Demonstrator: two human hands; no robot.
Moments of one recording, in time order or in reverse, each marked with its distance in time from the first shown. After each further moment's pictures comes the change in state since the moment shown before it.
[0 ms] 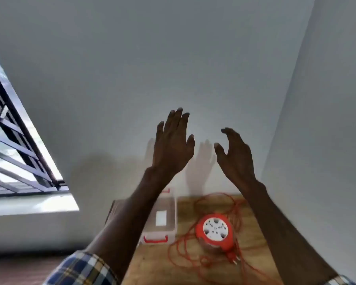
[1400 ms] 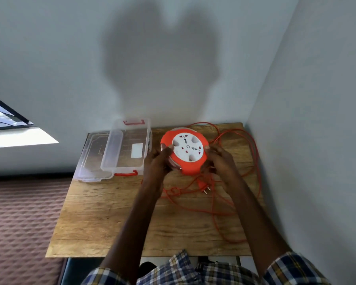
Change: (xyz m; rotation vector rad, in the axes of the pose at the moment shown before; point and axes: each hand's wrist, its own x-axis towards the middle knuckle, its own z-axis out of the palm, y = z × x) left_hand -0.178 0.023 0.205 -1.196 -0.079 -1.258; right_hand -0.151 0.184 0.054 0.838 -0.400 1.102
